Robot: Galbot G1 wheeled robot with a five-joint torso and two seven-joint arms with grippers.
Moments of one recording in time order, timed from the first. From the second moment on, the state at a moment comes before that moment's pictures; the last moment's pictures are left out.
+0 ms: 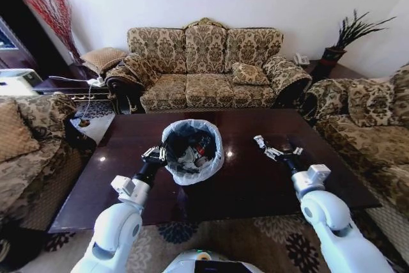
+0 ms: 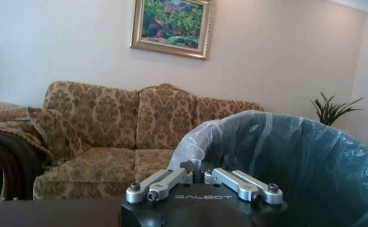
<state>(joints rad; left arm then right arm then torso) 1.52 -1.32 -0.54 -2.39 -0.31 0.24 0.01 -1.37 1.05 0.64 2.15 0.52 -0.30 0.14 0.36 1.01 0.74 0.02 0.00</state>
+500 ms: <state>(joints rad) 1.52 -1.32 -0.55 -2.39 -0.31 0.24 0.01 -1.36 1.05 0.64 2.14 0.52 -0.29 0.14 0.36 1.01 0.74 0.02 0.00</state>
